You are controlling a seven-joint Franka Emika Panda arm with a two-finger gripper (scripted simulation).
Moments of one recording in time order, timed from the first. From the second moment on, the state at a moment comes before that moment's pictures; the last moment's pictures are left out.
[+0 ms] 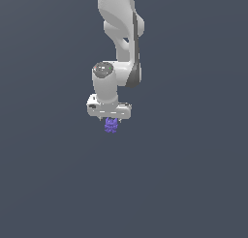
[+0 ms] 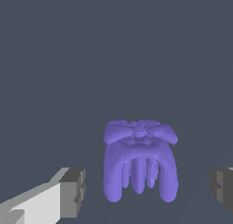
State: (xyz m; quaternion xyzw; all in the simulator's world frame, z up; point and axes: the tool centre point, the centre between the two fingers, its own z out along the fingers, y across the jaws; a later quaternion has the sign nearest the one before) arm -0.074 -0.069 0.090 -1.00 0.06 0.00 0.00
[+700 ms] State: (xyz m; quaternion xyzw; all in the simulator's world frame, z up) arm -0.076 -0.069 0.043 -1.00 0.06 0.00 0.00
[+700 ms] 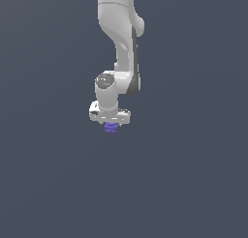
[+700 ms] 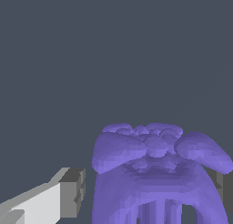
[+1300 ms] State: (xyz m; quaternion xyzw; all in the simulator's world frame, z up) arm -0.075 -0.069 0.040 -1.00 0.06 0.00 0.00
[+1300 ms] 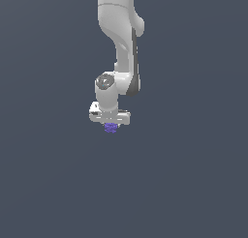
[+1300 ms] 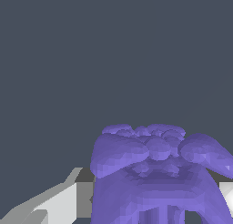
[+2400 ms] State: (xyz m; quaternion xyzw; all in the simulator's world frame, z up) arm -0.039 0.006 0.135 -1.00 0.06 0.00 0.00
